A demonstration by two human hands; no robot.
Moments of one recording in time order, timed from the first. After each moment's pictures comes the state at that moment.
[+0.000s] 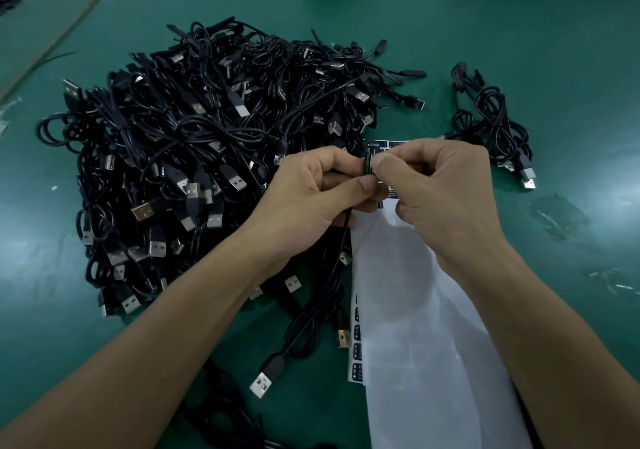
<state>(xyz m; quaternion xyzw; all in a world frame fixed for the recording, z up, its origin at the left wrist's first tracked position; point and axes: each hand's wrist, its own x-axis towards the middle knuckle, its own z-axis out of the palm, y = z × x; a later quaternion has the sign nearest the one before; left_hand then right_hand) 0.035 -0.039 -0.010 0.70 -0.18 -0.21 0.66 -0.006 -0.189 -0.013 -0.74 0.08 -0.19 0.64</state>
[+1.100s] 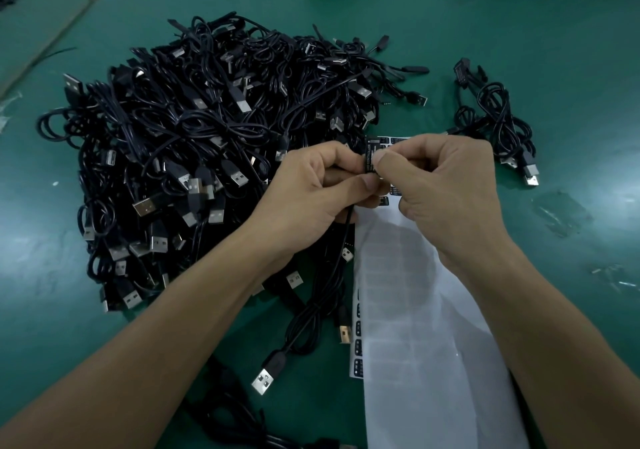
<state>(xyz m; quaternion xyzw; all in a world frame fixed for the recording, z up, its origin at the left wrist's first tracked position) 0.033 -0.040 -0.010 0.69 -0.17 -0.21 0.67 -0.008 -0.187 -0.011 -0.74 0.07 -0.18 0.64</state>
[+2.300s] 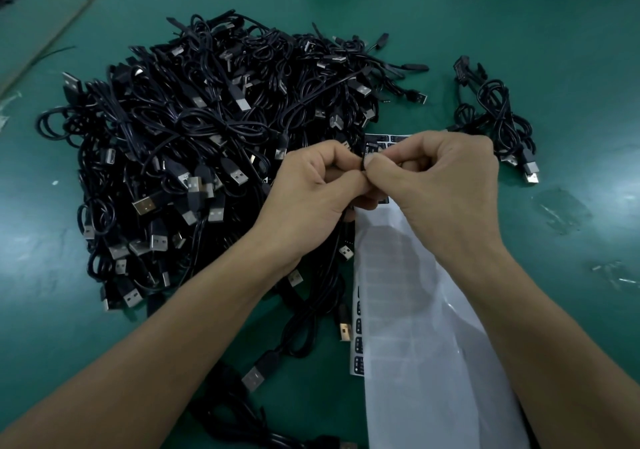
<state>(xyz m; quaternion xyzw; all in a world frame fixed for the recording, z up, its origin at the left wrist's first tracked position) 0.027 -0.046 -0.011 0.71 -0.15 -0.16 0.67 -0.012 -0.183 -0.009 -0.80 0.09 -0.24 0.55</state>
